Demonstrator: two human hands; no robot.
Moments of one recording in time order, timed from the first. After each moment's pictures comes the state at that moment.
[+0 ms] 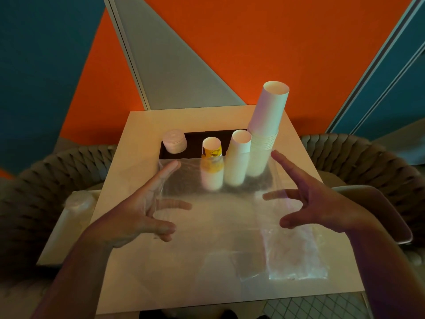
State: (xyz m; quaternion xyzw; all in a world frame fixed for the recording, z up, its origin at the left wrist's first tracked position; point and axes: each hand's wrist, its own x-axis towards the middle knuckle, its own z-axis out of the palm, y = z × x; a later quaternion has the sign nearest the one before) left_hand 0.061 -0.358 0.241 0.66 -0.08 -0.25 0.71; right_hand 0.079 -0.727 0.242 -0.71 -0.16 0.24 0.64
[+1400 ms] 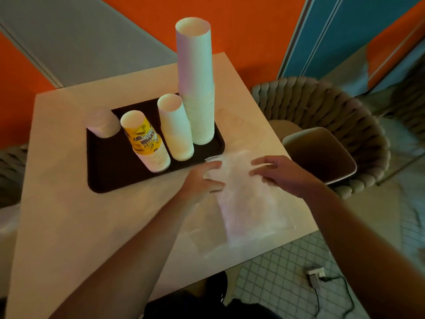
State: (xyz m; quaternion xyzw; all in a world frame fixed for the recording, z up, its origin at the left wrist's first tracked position) left_hand 0.139 -0.576 0.088 0.72 0.02 -0.31 0.62; right_hand 0.092 -0.816 0.115 -0.76 0.21 0.19 0.59
